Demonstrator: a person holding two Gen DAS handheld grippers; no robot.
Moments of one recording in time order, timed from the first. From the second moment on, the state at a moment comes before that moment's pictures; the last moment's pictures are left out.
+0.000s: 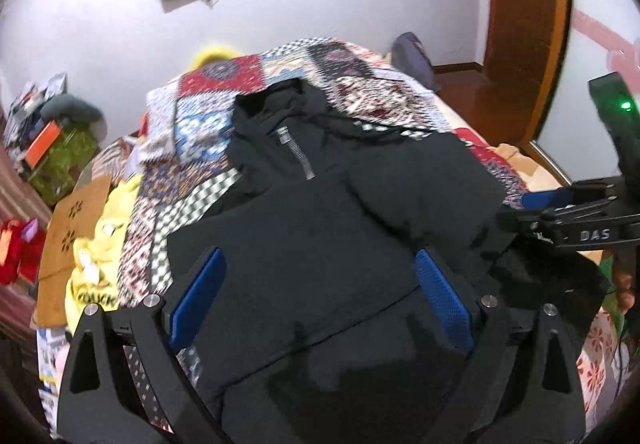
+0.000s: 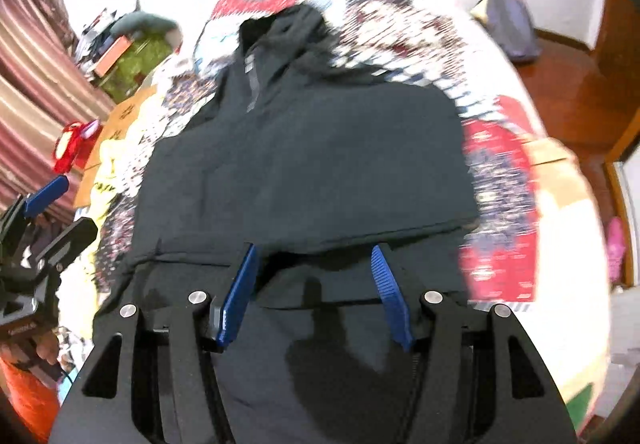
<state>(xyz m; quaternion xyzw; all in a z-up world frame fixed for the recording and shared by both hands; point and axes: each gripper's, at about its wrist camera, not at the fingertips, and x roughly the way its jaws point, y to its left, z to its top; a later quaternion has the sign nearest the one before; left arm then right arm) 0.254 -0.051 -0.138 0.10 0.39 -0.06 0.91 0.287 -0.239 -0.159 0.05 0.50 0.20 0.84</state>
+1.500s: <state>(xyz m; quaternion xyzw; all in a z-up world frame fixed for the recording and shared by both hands) 0.307 0.013 -0.228 0.01 0.50 0.01 0.87 0.291 -0.310 -0.242 0.04 0.52 0.11 0.84</state>
